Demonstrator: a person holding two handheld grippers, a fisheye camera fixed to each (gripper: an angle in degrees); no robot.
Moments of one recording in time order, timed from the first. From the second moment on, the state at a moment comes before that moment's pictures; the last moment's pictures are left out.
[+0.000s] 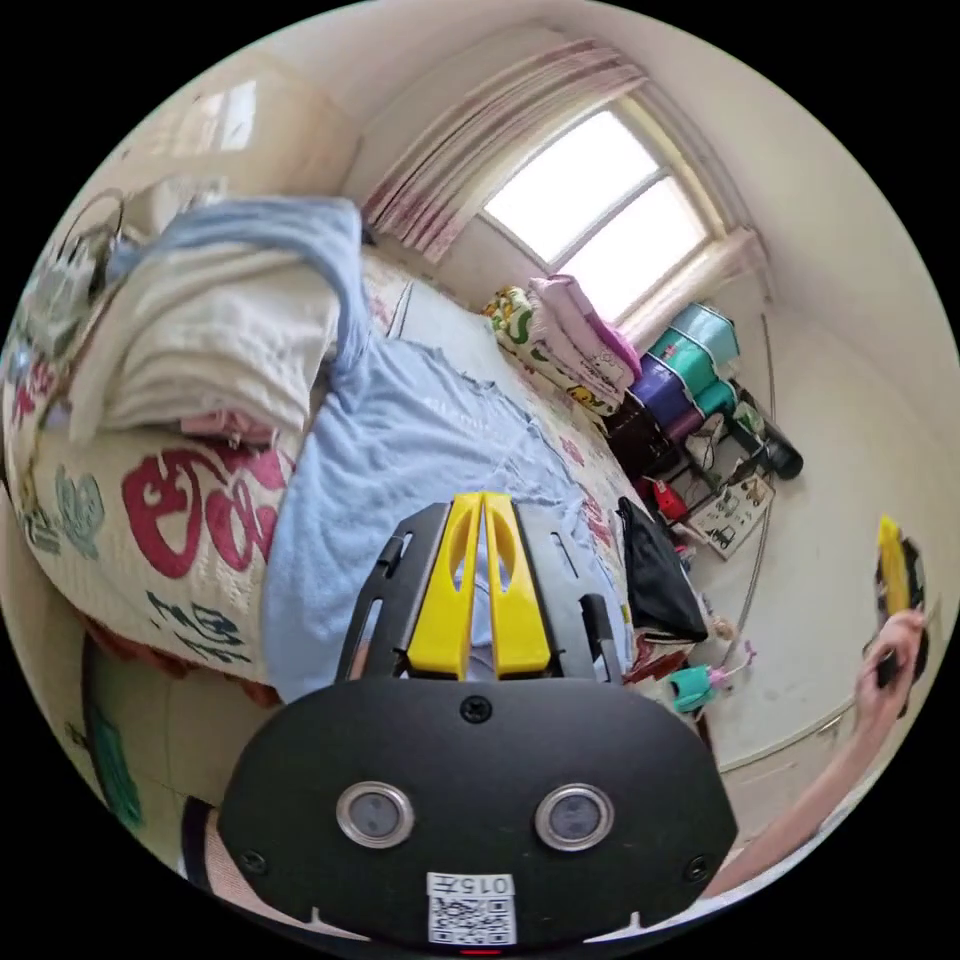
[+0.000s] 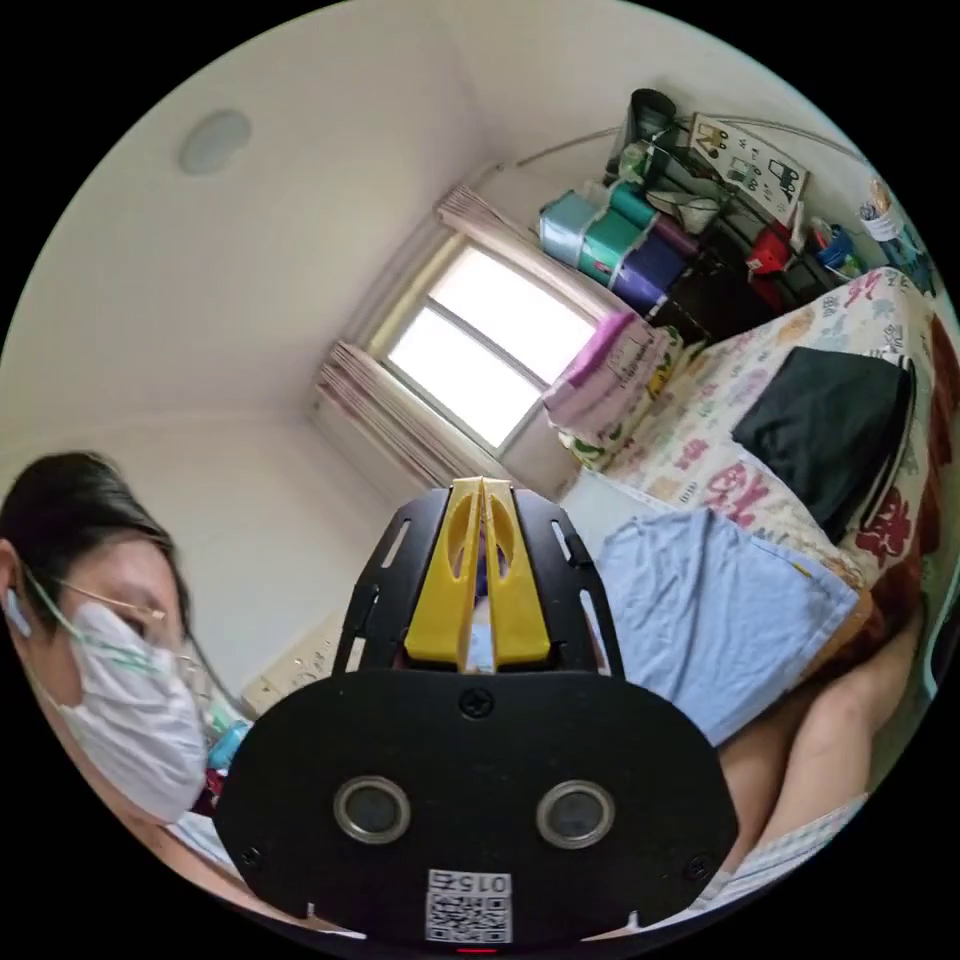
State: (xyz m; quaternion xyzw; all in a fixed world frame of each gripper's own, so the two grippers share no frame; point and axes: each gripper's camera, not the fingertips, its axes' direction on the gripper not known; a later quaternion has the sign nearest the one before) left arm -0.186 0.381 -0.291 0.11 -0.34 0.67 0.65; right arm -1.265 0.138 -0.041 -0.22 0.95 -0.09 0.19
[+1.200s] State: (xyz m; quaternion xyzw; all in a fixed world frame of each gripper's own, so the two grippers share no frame) left arm -0.229 0.475 -0.277 0.06 -0.34 0.81 0.48; right arm -1.468 0.243 -0.046 -0.51 0.84 -0.15 0.10
